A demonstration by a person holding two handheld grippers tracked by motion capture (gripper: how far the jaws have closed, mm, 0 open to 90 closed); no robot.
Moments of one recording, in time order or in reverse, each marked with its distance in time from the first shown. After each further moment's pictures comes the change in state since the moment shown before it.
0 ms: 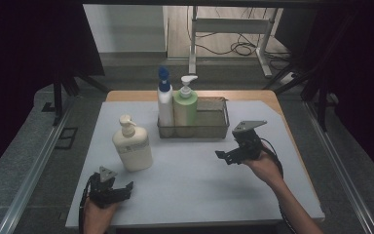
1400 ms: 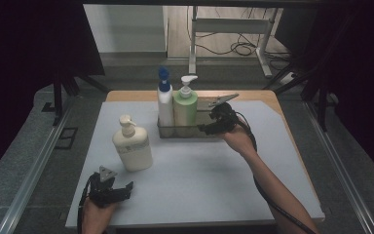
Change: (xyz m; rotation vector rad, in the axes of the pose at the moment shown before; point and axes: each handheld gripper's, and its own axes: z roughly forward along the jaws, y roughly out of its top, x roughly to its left) left arm 0.001 0.000 0.000 0.003 -0.006 -0.003; right arm -0.017 0.079 0.062 0.033 -0.017 -0.005
